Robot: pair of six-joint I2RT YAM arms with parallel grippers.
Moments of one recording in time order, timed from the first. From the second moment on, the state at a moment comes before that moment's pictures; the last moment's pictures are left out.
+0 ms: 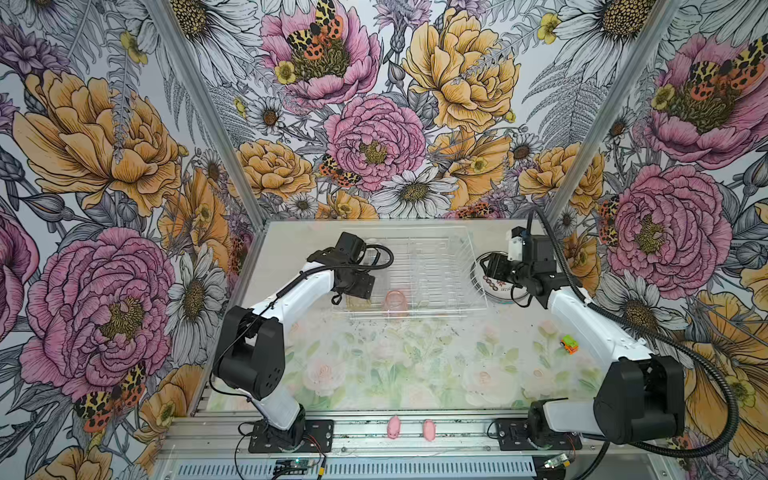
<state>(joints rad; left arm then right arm) -0.39 1.65 1.29 -0.78 -0.02 -0.10 0.09 1.35 1.02 -0.37 -0.24 0.34</state>
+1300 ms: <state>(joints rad) -0.34 1.72 1.34 -0.78 0.06 -0.06 0.10 1.40 1.02 -0.37 -0.29 0.34</state>
